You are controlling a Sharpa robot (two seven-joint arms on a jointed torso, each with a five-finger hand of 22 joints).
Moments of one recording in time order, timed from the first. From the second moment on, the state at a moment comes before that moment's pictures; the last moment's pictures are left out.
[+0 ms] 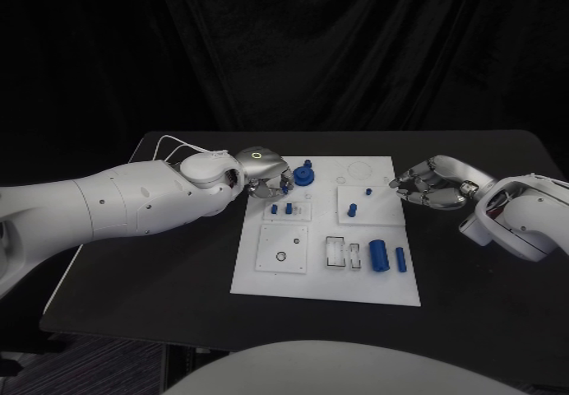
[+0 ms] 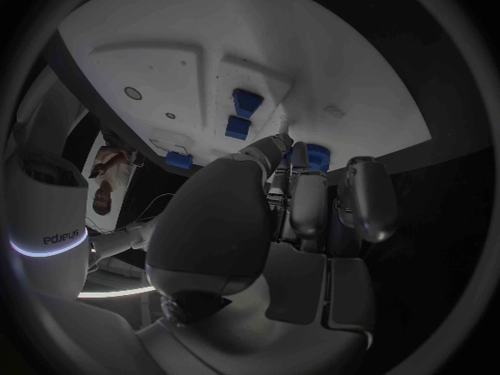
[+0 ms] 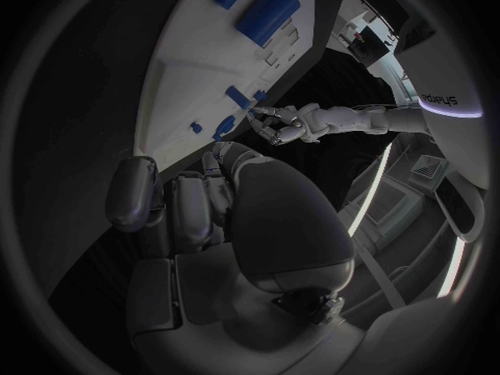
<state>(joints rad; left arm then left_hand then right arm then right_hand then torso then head) 1.25 -0.68 -0.21 1.23 -1.70 -0.31 0.15 1.49 -0.08 0.35 0.06 0.23 0.96 0.06 0.10 0.53 0.90 0.01 0.40 0.45 1.40 -0.06 1.33 1.08 0.07 1.41 0.05 1.19 1.31 1.30 -0.96 -0.25 1.47 -1.02 -0.27 0.18 1.44 -0.01 0.31 0.17 0.44 0.93 0.13 0.11 0.12 1.31 0.04 1.38 1.16 1.47 -0.03 1.31 1.12 0.08 1.39 0.08 1.19 1.31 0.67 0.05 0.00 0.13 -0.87</state>
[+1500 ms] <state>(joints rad) 1.23 -0.66 -0.21 1.21 -1.70 -0.28 0.15 1.48 -0.08 0.35 0.06 0.21 0.93 0.05 0.07 0.52 0.91 0.01 0.38 0.43 1.38 -0.06 1.32 1.05 0.07 1.41 0.05 1.17 1.31 1.29 -0.95 -0.25 1.46 -1.02 -0.27 0.18 1.44 -0.01 0.31 0.17 0.44 0.93 0.13 0.11 0.12 1.31 0.04 1.38 1.16 1.47 -0.03 1.31 1.12 0.08 1.39 0.08 1.19 1.31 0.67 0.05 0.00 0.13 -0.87</state>
